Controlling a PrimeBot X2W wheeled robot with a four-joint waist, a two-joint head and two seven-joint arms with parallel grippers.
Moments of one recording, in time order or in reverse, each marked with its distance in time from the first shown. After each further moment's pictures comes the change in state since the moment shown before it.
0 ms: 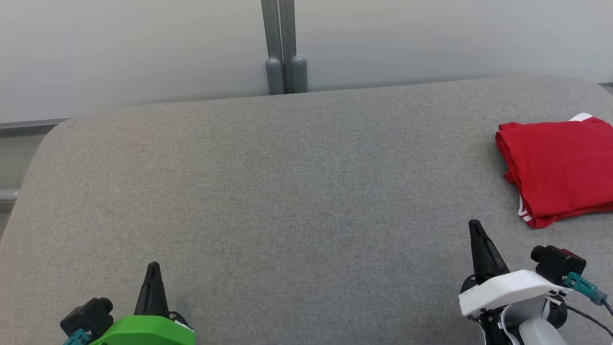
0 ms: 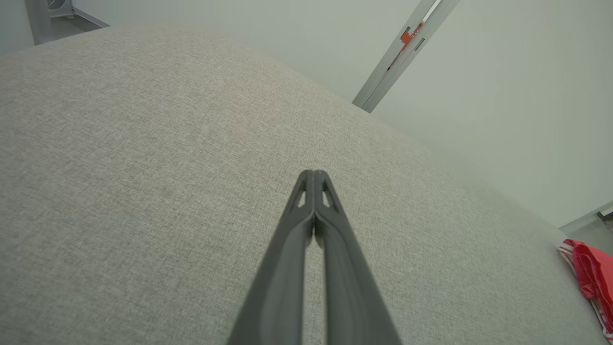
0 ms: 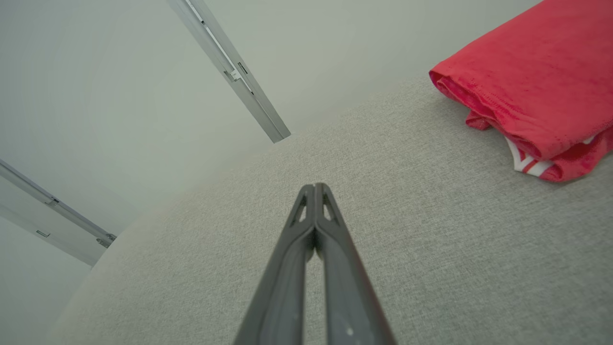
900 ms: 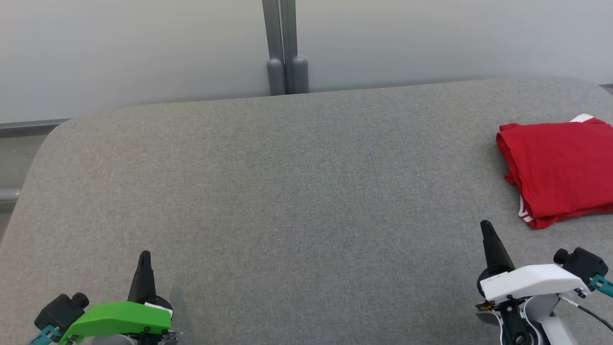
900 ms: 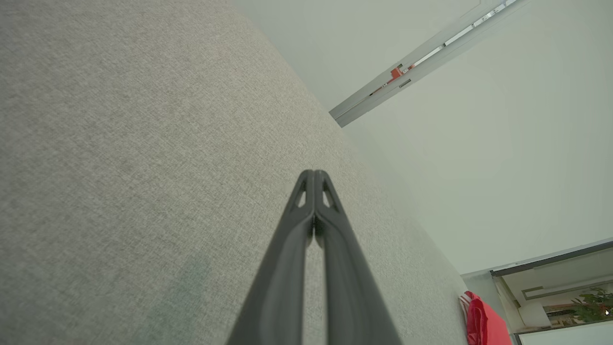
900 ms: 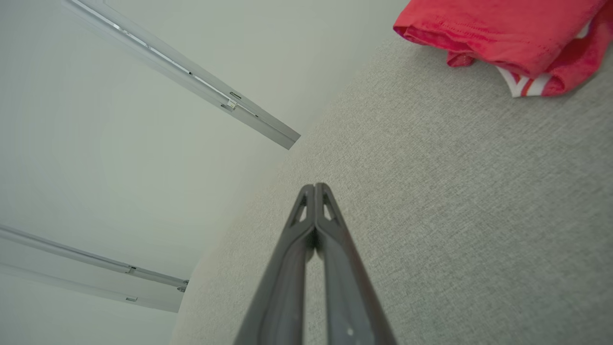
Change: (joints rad) left arm -0.045 0.000 0.059 -0.003 -0.357 -0.051 0.102; right arm -0.009 -0.007 -0.045 -0.004 0.390 0.000 0.096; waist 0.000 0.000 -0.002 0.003
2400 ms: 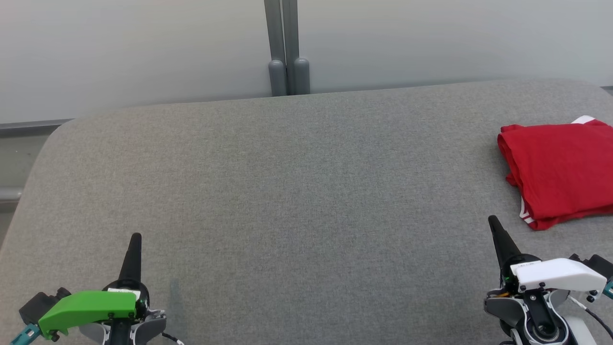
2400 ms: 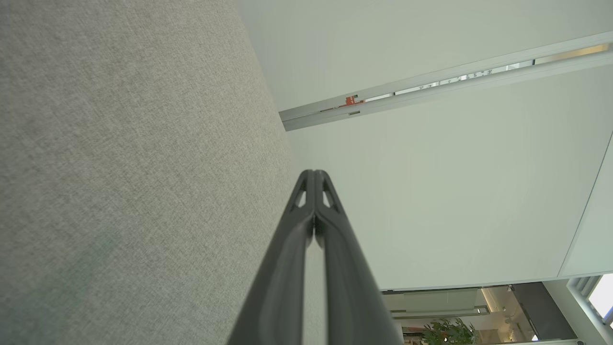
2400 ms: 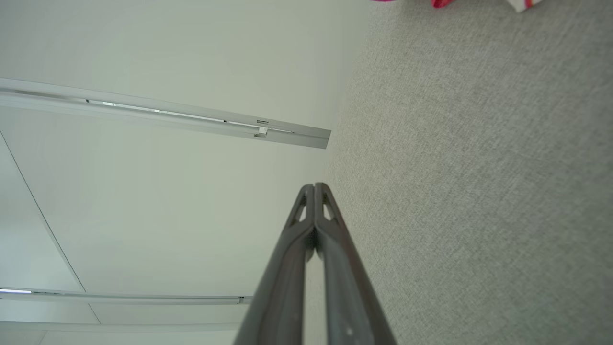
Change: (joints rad) left arm -0.052 0.000 0.067 -0.005 -0.398 -0.053 0.115; right arm -0.019 -0.002 -0.063 -0.006 0.436 0.000 0.120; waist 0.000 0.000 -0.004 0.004
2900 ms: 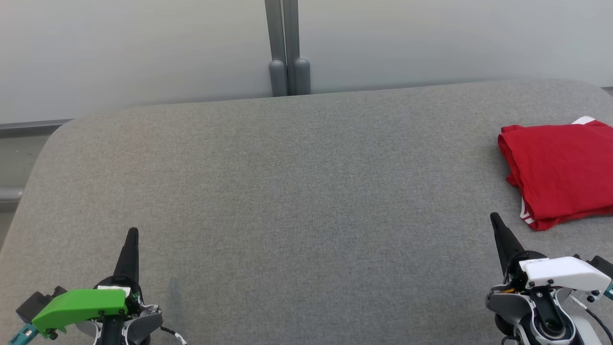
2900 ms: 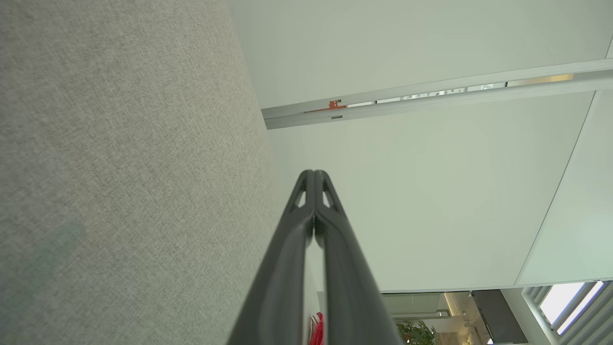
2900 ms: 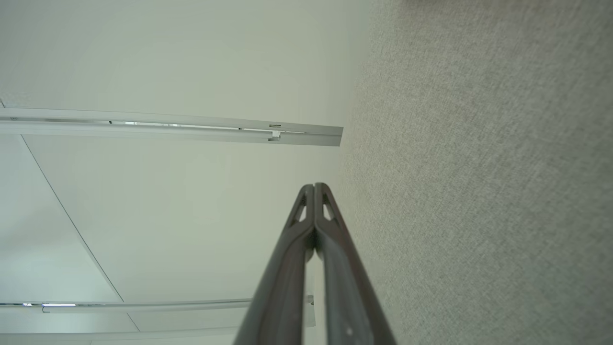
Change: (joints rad) left arm -0.012 0.000 0.018 -0.001 -0.108 -0.017 0.030; right arm -0.007 0.000 -0.018 -0.002 0.108 0.000 0.031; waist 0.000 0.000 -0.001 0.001
